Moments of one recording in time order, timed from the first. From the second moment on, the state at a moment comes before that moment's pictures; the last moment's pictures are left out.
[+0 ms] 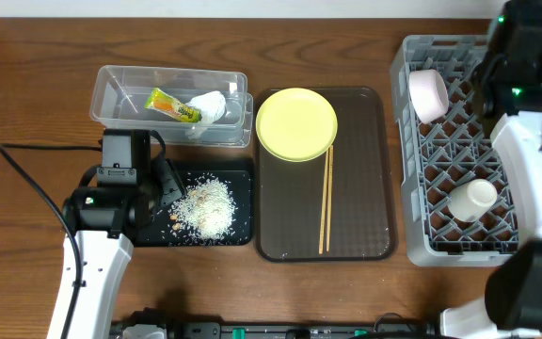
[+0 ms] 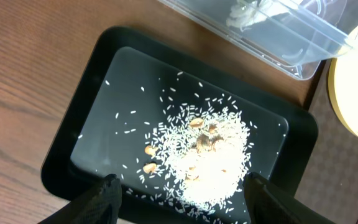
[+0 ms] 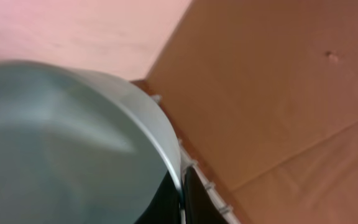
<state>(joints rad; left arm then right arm) -0.05 1.12 0.98 -0.96 -0.06 -0.49 -0.08 1.72 1.44 -0.11 0.84 -0.24</state>
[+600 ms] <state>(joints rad) -0.05 1.12 0.98 -0.96 -0.06 -0.49 -0.12 2.02 1.44 0.03 0.99 -0.39</state>
